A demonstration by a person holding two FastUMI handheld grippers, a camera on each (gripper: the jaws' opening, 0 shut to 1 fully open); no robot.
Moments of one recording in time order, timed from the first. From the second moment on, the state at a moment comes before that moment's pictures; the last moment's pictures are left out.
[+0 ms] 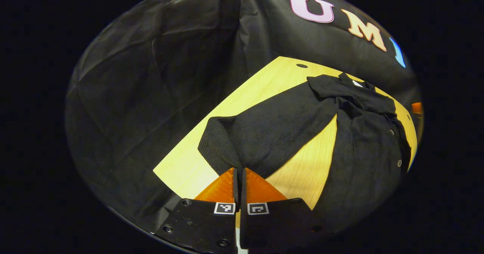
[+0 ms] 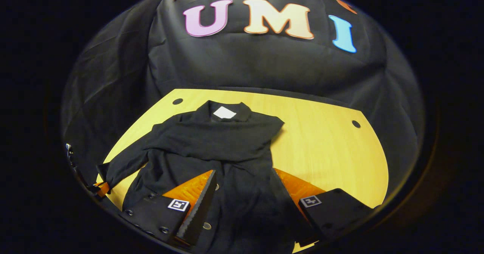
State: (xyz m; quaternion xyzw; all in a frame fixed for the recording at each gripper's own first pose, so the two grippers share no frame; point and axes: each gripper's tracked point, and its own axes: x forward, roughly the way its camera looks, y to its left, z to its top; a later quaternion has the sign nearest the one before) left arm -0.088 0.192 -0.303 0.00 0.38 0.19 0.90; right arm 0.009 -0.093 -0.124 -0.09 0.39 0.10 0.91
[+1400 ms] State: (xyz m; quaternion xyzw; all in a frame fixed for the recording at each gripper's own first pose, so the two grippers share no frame) left arm 0.112 -0.022 -0.152 -0.02 0.27 0.00 0.96; right arm -0.027 -0.222 -0.138 0.02 0.39 0.03 0.92
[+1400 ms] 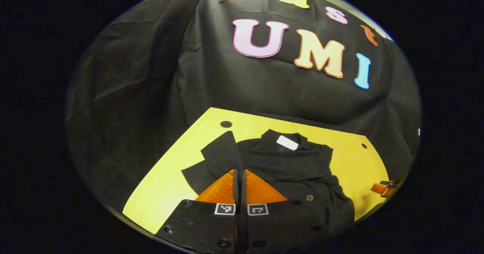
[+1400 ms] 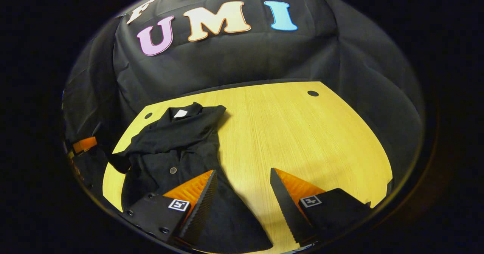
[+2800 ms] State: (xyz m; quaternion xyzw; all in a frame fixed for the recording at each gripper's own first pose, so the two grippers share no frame) left arm 0.218 -0.290 -0.276 0.02 0.34 -0.17 0.92; right arm -0.055 -0.309 -0.147 0.07 0.40 -0.05 0.91
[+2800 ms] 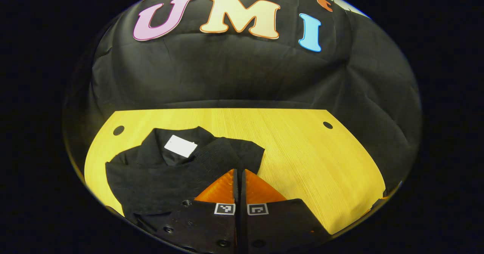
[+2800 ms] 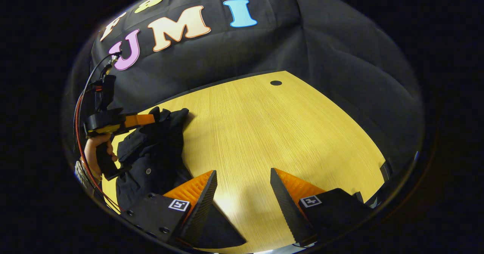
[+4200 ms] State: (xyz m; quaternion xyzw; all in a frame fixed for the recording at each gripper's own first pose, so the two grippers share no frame) left arm 0.190 -0.301 -0.180 0.04 0.24 -0.19 0.95; right arm -0.090 -0.282 -0.156 0.06 0.40 0.00 0.92
